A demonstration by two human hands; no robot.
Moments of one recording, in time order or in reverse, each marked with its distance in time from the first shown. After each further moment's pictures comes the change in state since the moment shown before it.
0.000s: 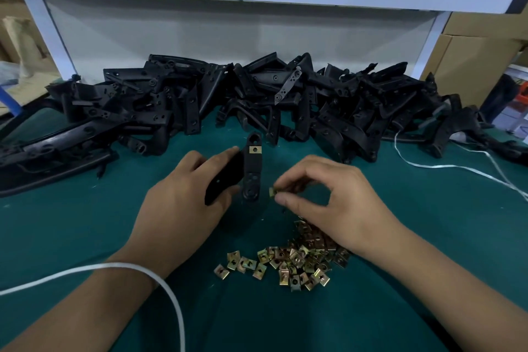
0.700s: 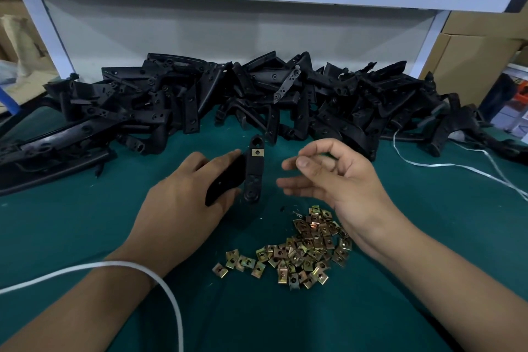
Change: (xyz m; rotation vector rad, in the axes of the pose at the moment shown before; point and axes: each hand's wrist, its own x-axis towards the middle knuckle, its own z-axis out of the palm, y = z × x) left_hand 0.000 -0.003 0.003 0.018 -0.019 0.026; right_hand 0.005 -0.003 0.000 0.801 0.153 0.322
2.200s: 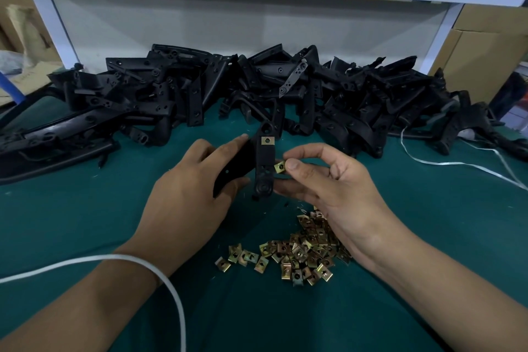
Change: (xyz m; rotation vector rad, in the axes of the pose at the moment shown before) left_hand -0.001 0.013 -0.002 -0.049 0.060 -0.018; right_hand -0.007 0.004 0.021 0.048 0.022 0.082
